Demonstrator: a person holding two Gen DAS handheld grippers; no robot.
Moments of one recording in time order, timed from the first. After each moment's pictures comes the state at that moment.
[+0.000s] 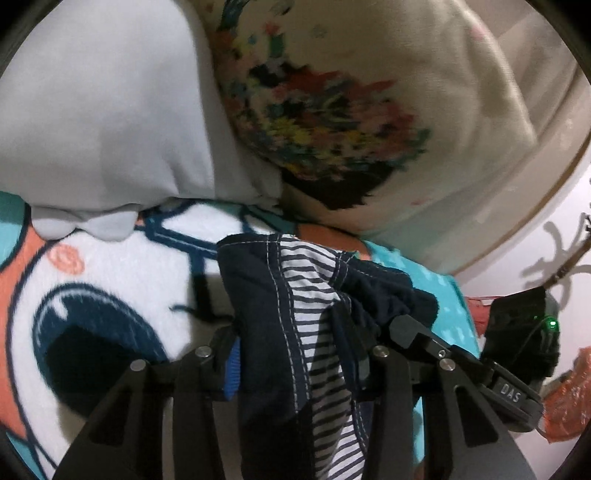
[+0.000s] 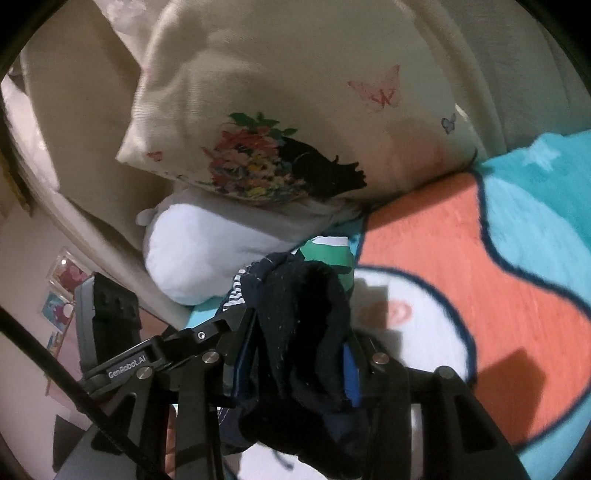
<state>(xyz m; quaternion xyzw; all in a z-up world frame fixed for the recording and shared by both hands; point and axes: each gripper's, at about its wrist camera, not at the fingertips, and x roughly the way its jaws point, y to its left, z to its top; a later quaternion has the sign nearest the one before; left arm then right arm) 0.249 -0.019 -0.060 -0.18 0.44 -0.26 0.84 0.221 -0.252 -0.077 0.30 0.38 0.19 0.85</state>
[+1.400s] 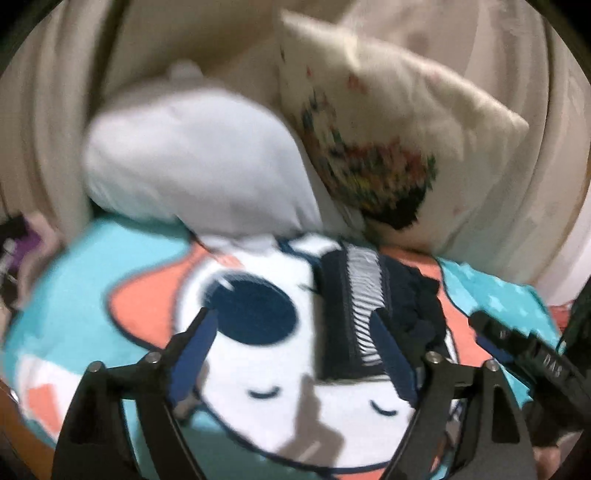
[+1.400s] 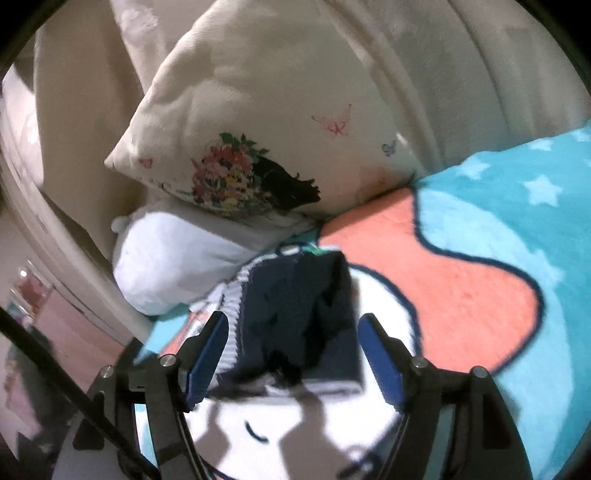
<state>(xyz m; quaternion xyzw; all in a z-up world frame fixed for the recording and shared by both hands) 0.106 0.027 -0.004 -0.07 0.30 -0.05 0.95 0.144 -0.254 -0.062 0.25 0.34 0.08 0.90</state>
